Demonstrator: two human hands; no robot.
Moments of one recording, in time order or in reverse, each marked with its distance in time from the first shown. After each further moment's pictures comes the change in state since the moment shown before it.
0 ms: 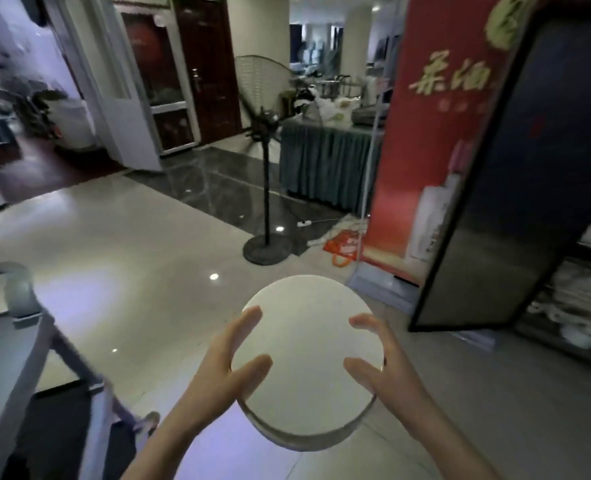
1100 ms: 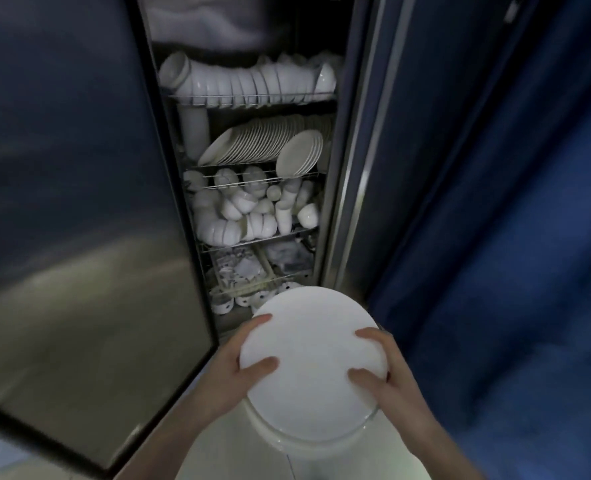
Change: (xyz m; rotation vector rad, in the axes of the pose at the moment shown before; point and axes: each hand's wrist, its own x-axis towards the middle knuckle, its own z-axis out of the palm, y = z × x) left_hand 0.419 0.238 0.851 -0.136 -1.027 0.264; right_hand 0.049 0.215 -0.732 0.138 1.060 0.325
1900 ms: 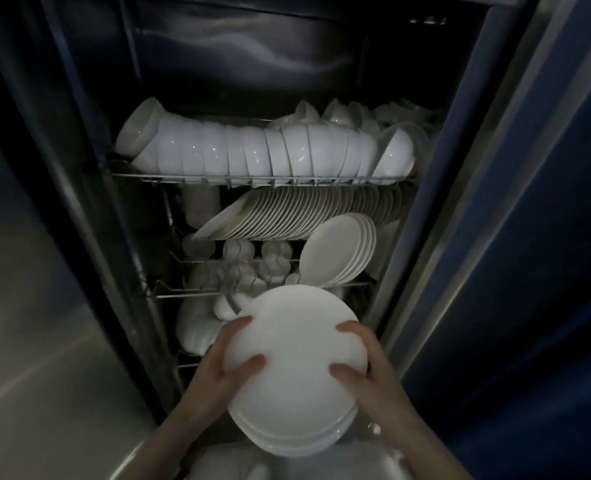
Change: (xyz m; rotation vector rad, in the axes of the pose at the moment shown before) left_hand 0.442 -0.013 -0.062 -0.184 0.356 -0.070; right_hand 0.519 -0.067 0.021 -0.175 -0.253 -0.084
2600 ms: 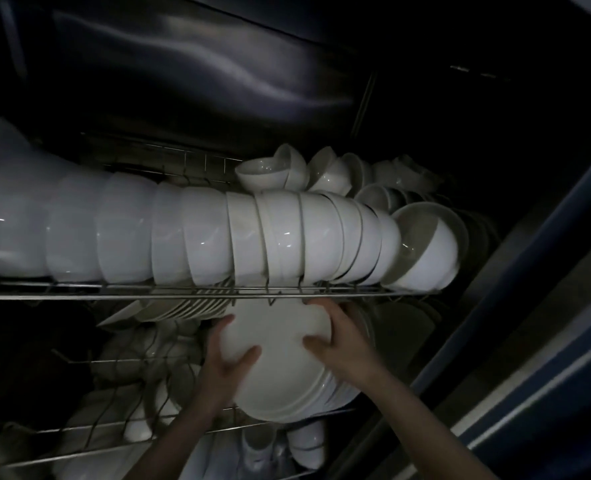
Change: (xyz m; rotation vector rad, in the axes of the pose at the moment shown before) left_hand 0.303 -0.040 0.072 -0.130 0.216 0.149; right_hand 0.297 -0.045 -0.035 -0.489 -0.026 -0.170
